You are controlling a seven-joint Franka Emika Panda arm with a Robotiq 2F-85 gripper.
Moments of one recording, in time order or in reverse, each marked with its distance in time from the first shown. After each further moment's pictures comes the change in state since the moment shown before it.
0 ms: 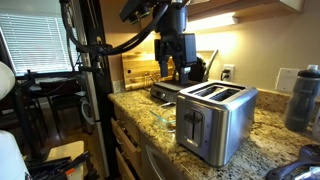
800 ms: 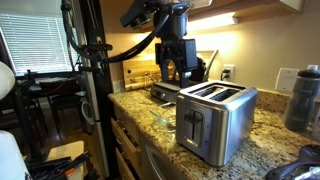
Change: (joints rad) arm 0.000 0.007 -0.002 -0.023 0.000 0.040 0.000
